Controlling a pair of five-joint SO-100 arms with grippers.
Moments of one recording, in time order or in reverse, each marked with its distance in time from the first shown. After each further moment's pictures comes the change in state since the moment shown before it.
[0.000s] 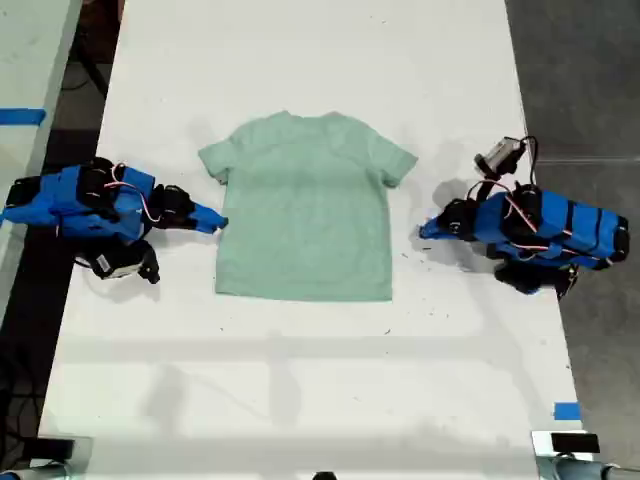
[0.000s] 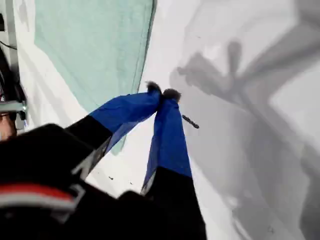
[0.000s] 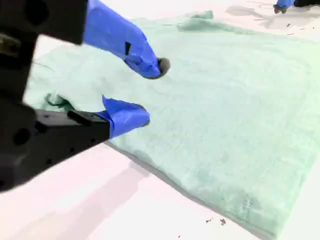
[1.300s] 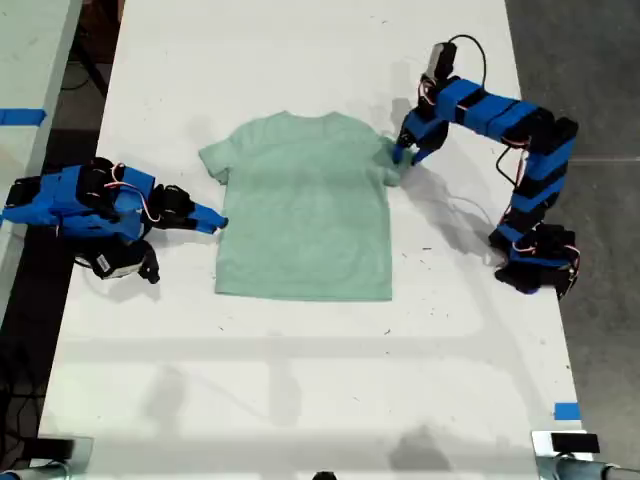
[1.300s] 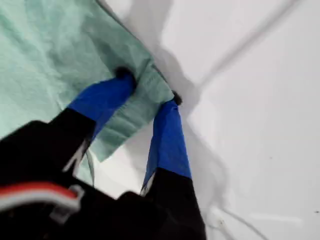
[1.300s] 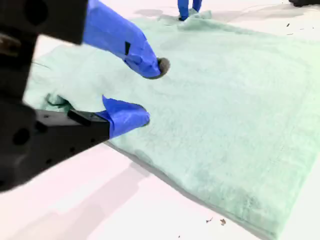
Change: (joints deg) arm 0 0.0 0.0 0.0 0.0 0.0; arm 1 39.0 -127.6 -92.8 -0.8 -40.9
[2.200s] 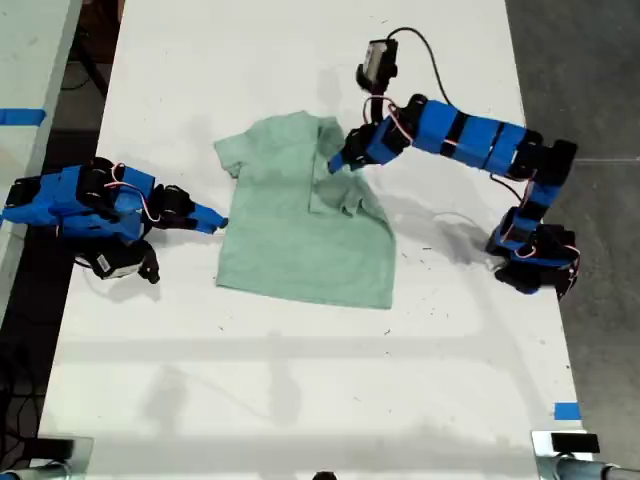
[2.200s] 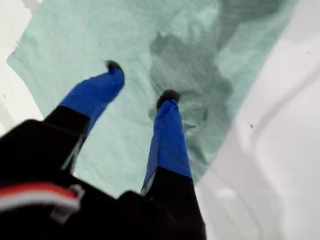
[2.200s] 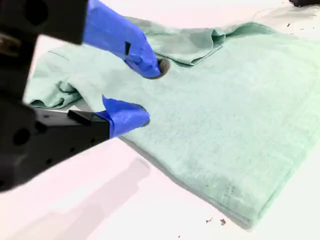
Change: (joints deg) arm 0 0.0 0.0 0.0 0.0 0.0; arm 1 -26.8 17.3 -7.9 -1.8 4.0
